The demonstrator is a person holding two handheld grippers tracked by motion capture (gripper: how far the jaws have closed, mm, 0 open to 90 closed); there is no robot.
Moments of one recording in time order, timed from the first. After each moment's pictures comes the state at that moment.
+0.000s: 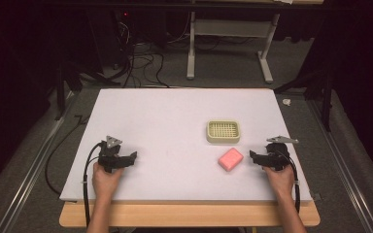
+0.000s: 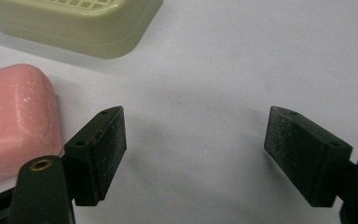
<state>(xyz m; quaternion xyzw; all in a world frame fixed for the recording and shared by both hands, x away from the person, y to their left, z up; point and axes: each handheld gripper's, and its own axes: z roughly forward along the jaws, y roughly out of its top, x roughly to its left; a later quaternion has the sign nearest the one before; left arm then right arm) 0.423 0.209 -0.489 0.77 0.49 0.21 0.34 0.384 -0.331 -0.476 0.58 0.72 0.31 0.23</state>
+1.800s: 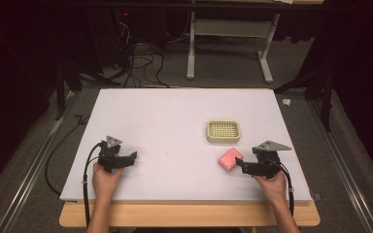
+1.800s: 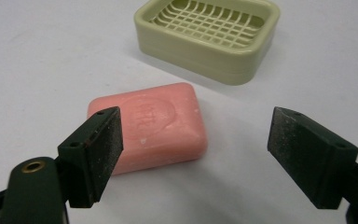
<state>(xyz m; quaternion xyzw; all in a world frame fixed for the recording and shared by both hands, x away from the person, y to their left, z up) 0.423 0.209 -0.489 0.77 0.49 0.21 0.34 0.353 -0.286 -0.453 0.49 0.76 0.38 0.21</state>
